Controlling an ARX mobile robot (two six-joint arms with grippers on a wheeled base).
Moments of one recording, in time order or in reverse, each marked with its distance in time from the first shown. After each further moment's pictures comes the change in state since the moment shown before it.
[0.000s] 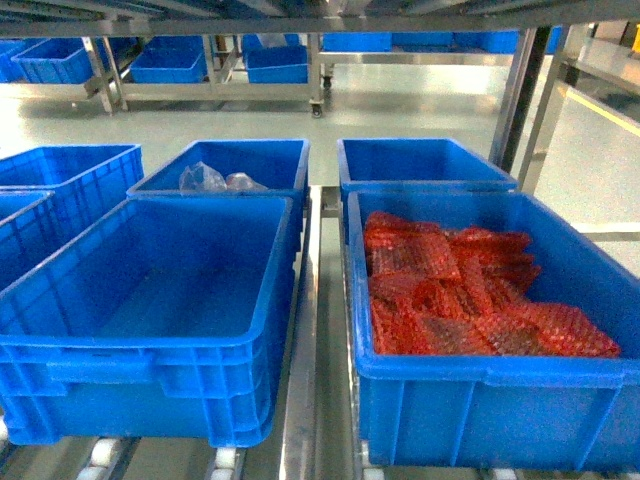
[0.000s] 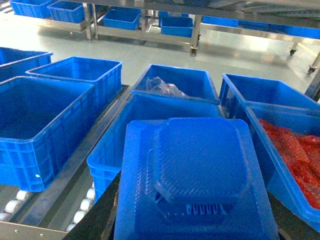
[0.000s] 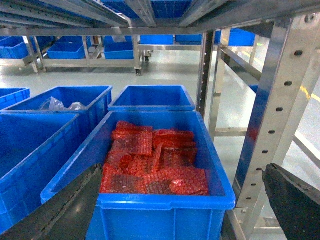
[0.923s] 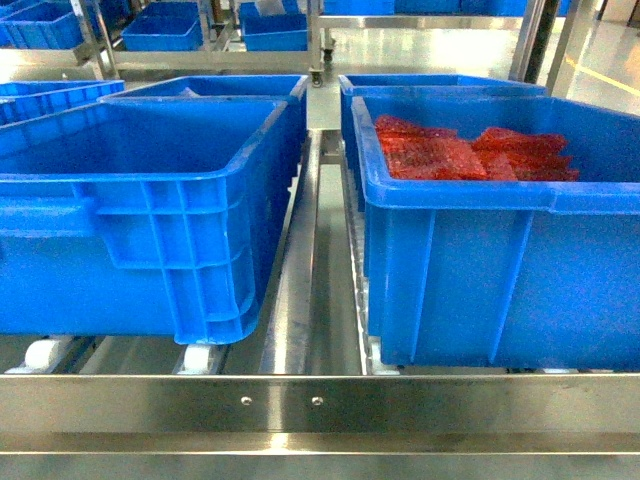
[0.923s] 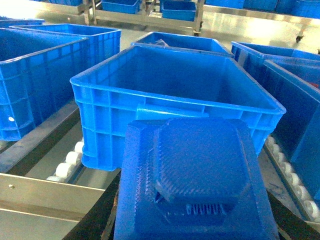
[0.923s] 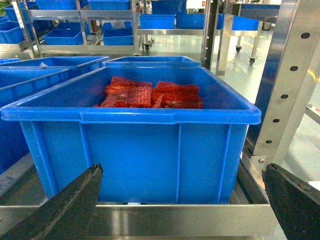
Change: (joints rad) left arm 0.000 0.000 -0.002 -0.002 0.001 0.000; right arm 0.000 0.000 0.000 -0.001 0.000 0.000
